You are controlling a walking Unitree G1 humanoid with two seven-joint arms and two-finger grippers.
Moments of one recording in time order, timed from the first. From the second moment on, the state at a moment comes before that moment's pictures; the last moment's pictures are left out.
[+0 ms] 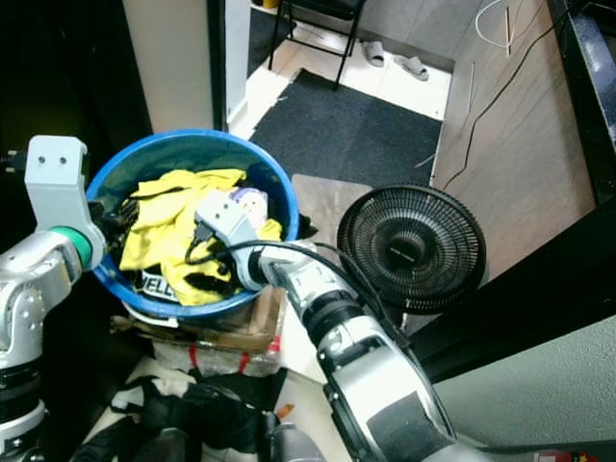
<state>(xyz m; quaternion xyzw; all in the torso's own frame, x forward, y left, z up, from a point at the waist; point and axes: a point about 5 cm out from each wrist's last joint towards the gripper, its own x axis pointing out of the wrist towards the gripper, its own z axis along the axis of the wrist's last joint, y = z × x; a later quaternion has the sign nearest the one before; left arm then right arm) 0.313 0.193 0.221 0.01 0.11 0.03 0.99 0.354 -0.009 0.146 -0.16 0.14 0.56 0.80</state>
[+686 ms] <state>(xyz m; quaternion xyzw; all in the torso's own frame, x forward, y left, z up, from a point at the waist) 0.308 0.198 0.219 0.01 0.13 0.03 0.99 0.350 -0.033 0.140 -0.24 0.11 0.57 0.78</state>
